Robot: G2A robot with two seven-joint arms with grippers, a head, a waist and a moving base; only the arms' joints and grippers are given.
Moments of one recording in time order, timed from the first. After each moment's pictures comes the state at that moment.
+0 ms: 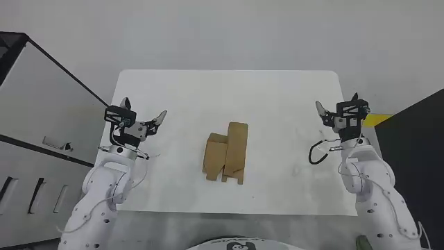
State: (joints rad) left arm 1.77 -1.15 -1.54 -1.85 1.38 -0.09 0.08; right arm -1.73 -1.15 1.60 -1.80 -1.33 0.00 0.00
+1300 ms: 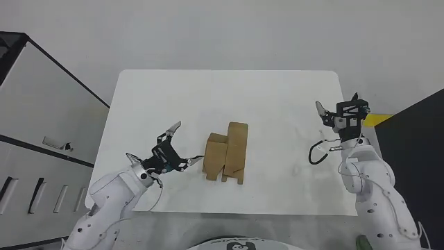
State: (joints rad) left arm 1.87 -1.11 -1.48 -1.97 1.87 -0.50 0.34; right arm -1.73 -1.15 1.60 -1.80 -1.33 0.00 0.00
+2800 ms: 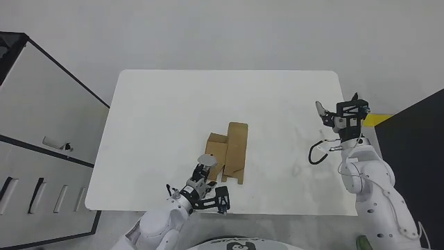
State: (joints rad) left arm 1.93 -1.12 -1.06 -1.94 2.63 -0.11 -0.06; right arm -1.73 -1.15 1.60 -1.80 -1.33 0.00 0.00
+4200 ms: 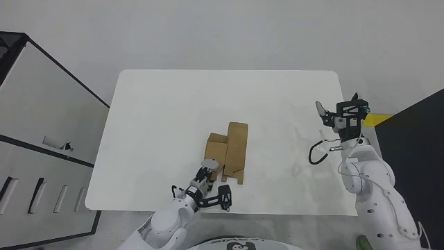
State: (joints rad) left arm 1.83 -1.15 -0.98 -1.75 2.64 -0.06 -0.12; right arm -1.73 -1.15 1.60 -1.80 -1.33 0.00 0.00
